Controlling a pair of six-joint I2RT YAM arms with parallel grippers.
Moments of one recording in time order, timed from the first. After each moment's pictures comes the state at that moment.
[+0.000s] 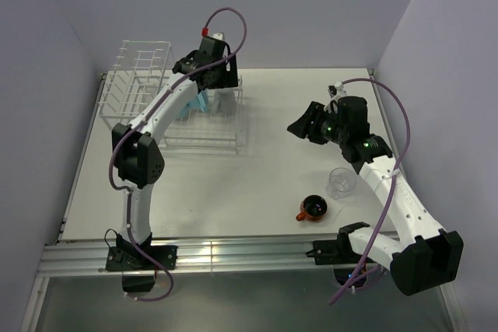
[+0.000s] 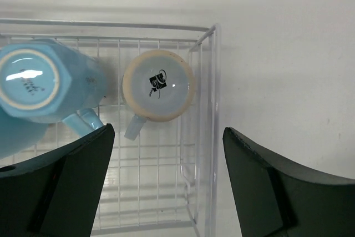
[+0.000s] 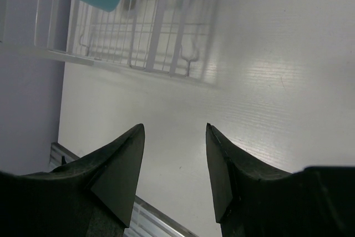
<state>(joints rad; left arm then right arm) -0.48 2.11 2.11 -0.73 -0.19 -0.40 0.23 1.06 0.94 -0.40 -0.34 0.59</state>
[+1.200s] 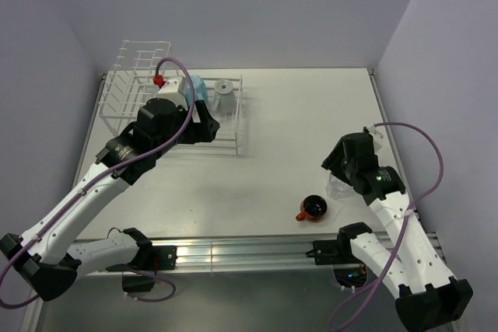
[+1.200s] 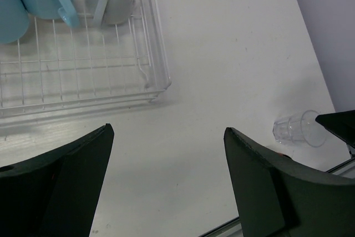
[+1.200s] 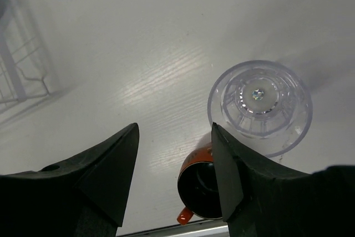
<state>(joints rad) -0.67 1.09 1.21 -0.56 -0.18 -0.52 0.23 0.75 0.77 -0.84 0.21 0.75</state>
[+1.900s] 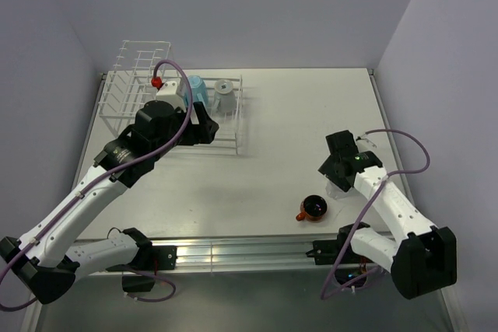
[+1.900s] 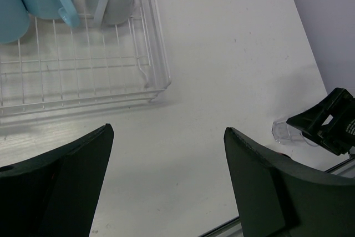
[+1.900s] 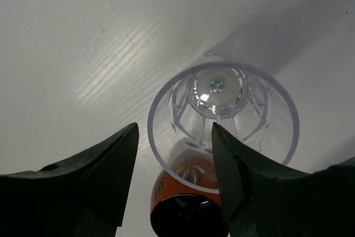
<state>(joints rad) -0.67 1.05 1.18 -0.54 -0.18 -0.52 0.23 1.01 0.70 -0.85 0.33 0.94</state>
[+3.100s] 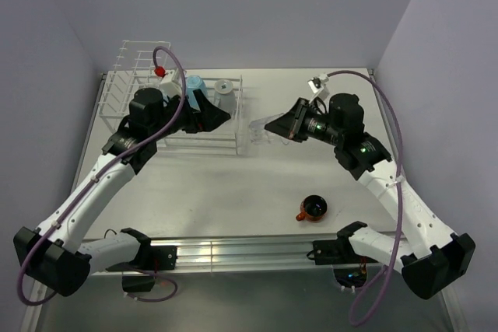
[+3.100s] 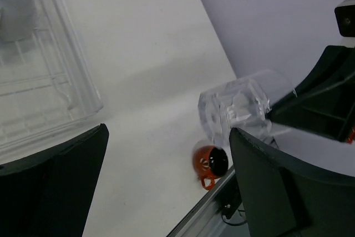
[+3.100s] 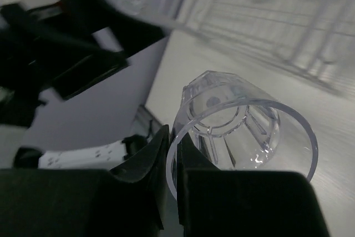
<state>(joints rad) -0.48 1.11 1.09 -0.25 0.30 -0.61 0.40 1.02 1.03 -0.32 -0.43 0.79</state>
